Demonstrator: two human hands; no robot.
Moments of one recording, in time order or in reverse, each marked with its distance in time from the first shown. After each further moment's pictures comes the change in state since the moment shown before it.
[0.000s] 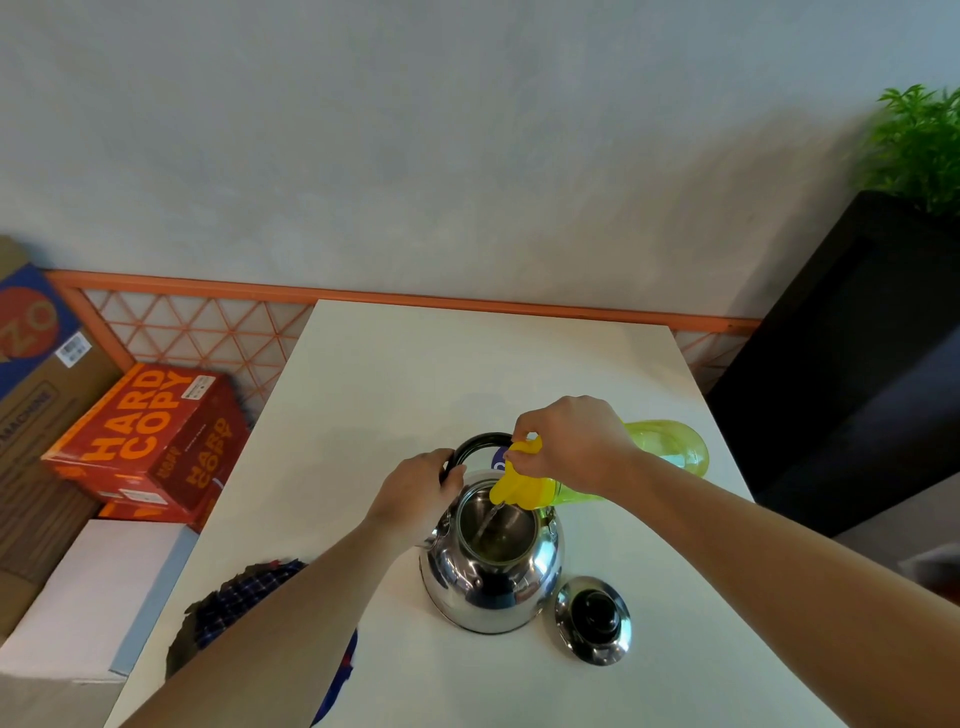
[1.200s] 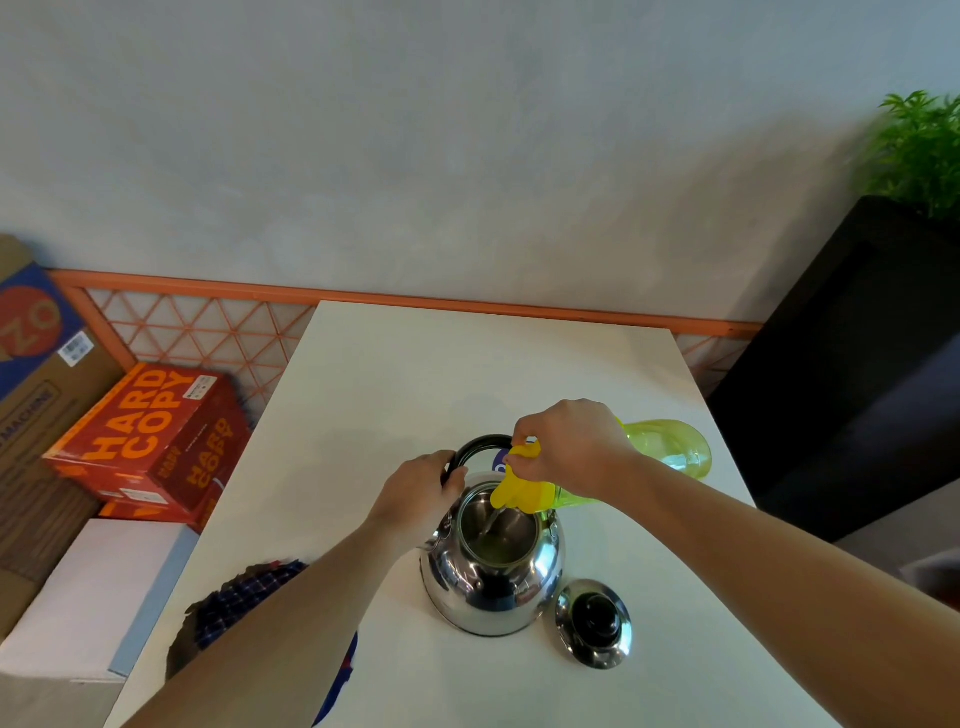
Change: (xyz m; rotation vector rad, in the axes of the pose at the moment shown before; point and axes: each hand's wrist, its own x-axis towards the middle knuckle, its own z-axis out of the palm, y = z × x) left_hand -0.001 0.001 -0.001 0.000 -0.003 -0.009; right_hand 0.003 0.000 0.003 -0.028 -0.006 -0.025
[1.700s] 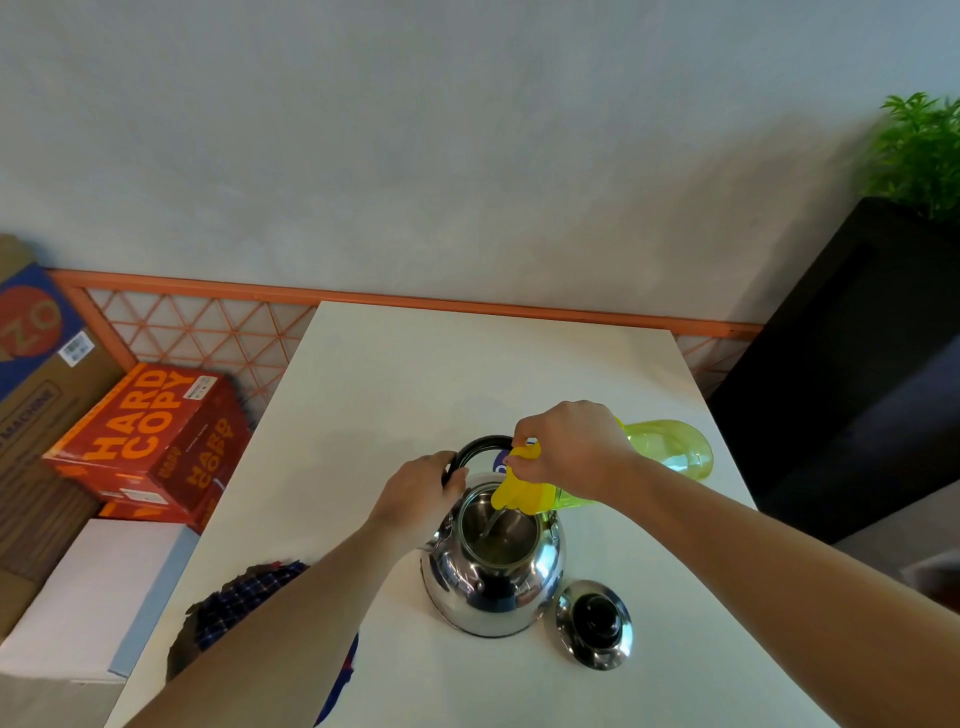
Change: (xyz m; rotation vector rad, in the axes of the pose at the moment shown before) left_hand 0.000 0.002 -0.001 -0.005 -0.016 -0.007; right_hand 0.001 0.001 0.003 -0.007 0.013 -0.012
